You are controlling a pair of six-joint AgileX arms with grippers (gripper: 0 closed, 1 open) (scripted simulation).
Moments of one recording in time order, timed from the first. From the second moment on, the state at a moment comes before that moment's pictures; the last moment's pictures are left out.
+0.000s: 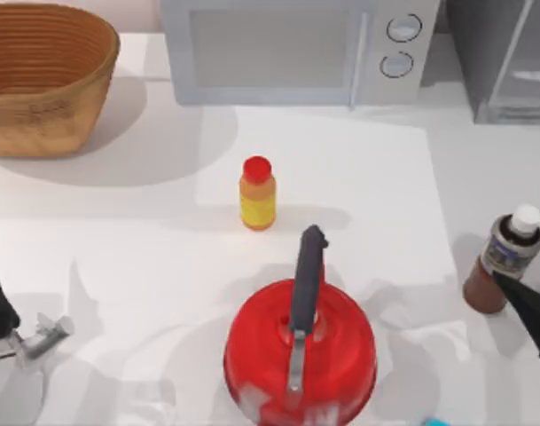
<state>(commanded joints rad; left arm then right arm) 0.00 0.00 0.00 0.00 0.00 0.00 -0.18 1.74 0.15 1.28 -0.92 -0.24</state>
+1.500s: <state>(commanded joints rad) 0.00 0.00 0.00 0.00 0.00 0.00 -0.05 1.87 0.19 1.41 -0.78 -0.18</state>
